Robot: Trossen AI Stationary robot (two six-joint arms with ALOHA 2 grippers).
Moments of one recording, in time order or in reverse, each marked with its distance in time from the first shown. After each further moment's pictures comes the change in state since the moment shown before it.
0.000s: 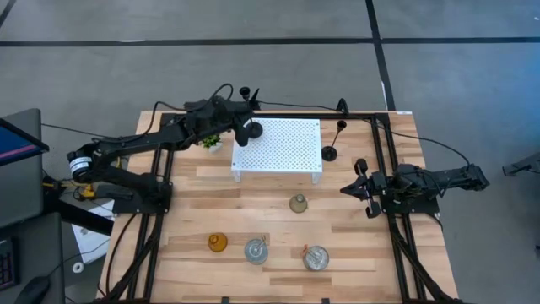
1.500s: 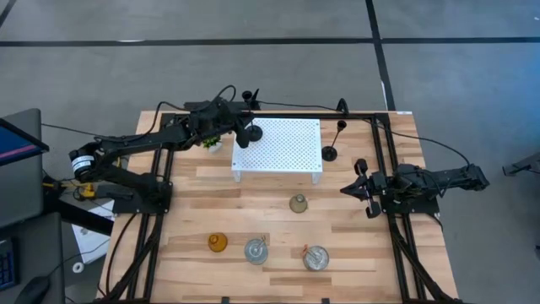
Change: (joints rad) left arm -0.002 0.024 0.000 -0.006 0.001 0.042; right arm 0.000 0.000 0.000 0.000 -0.004 0.000
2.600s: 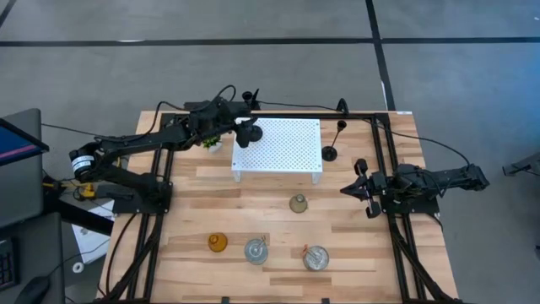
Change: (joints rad) left arm 0.000 0.000 0.000 0.005 0.000 0.000; right arm 0.001 0.000 0.000 0.000 0.000 0.000
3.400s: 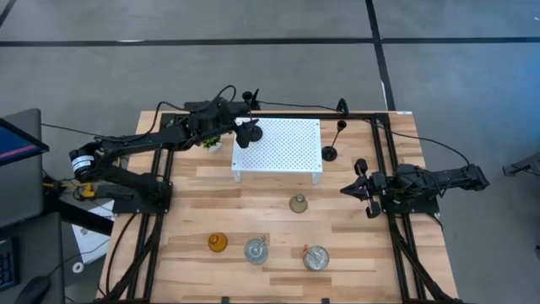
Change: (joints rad) left arm -0.011 -0.001 0.000 0.003 0.010 -0.004; right arm 0.000 0.000 0.000 0.000 0.000 0.000
